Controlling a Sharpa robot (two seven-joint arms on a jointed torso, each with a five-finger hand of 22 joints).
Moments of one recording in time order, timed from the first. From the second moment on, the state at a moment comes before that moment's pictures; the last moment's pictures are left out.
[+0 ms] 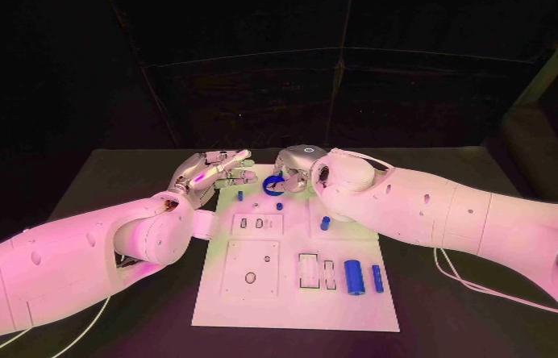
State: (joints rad) left arm 1.21 -0.85 -0.08 1.57 0.09 -0.34 0.44; left_hand 1.32 0.07 0.03 0.05 0.05 0.88 0.22 0.14 0.07 0.96 0.18 0.15 0.07 1.06 0.12 0.22 0.24 0.17 0.97 0.24 0.19 0.07; right arm 1.26 -0.45 -0.03 1.23 -1.64 -0.21 -0.28; right_hand 1.20 -0.02 0.04 0.26 0.38 0.90 0.16 0.07 0.07 1.43 0.07 1.34 1.31 1.47 -0.01 1.49 1.31 0.05 1.47 0.10 1.51 1.31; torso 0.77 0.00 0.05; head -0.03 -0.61
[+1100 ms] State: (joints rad) left arm 1.21 -0.87 -0.08 1.57 0.09 -0.34 0.45; left_hand 1.32 0.08 0.03 0.04 0.05 0.88 0.22 0.13 0.07 0.96 0.18 0.15 0.07 1.06 0.12 0.22 0.24 0.17 0.97 0.24 0.19 0.07; right arm 1.26 -0.92 -0.03 1.43 -1.30 -0.43 0.00; right_hand 1.35 -0.06 0.06 0.15 0.20 0.92 0.16 0.07 0.07 1.44 0.08 1.32 1.31 1.47 -0.01 1.50 1.31 0.05 1.47 0.10 1.51 1.31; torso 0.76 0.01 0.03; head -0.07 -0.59
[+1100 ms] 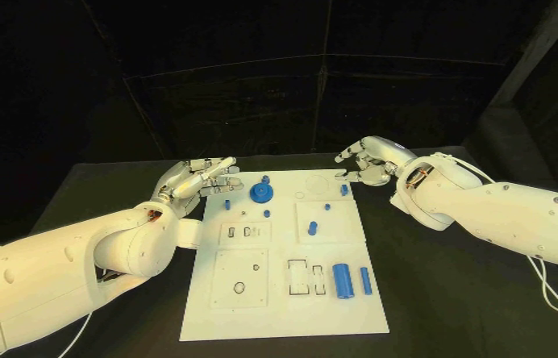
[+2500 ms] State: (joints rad) left arm 1.21 -0.87 -0.08 1.56 0.09 -0.34 0.44; left_hand 1.32 0.08 0.03 0.04 0.05 0.88 0.22 0.13 0.07 0.96 0.18 0.15 0.07 1.06 0.12 0.22 0.24 0.17 0.97 0.24 0.19 0.07; right arm 1.19 -0.87 -0.03 1.28 -1.28 -0.35 0.08; right_hand 1.43 -0.03 0.06 0.11 0.21 0.97 0.15 0.10 0.08 1.43 0.07 1.33 1.31 1.47 -0.01 1.51 1.31 0.05 1.47 0.10 1.51 1.31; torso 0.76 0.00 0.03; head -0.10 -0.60
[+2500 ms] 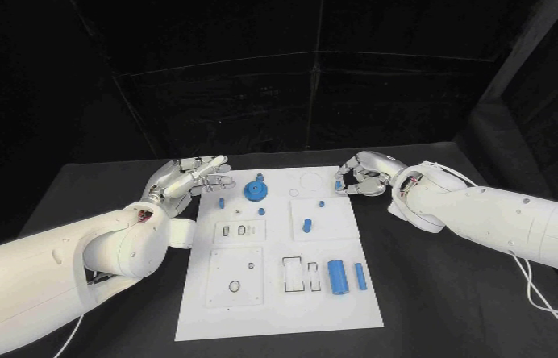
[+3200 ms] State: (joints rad) left arm 1.21 -0.87 -0.08 1.56 0.09 -0.34 0.44; left_hand 1.32 0.08 0.03 0.04 0.05 0.88 0.22 0.13 0.07 0.96 0.18 0.15 0.07 1.06 0.12 0.22 0.24 0.17 0.97 0.24 0.19 0.07; right arm 1.19 -0.86 -0.03 1.28 -1.29 -0.32 0.08; right_hand 1.44 -0.03 0.07 0.11 0.20 1.01 0.14 0.11 0.08 1.44 0.06 1.34 1.32 1.46 -0.01 1.51 1.31 0.05 1.47 0.10 1.51 1.31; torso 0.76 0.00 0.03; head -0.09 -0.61
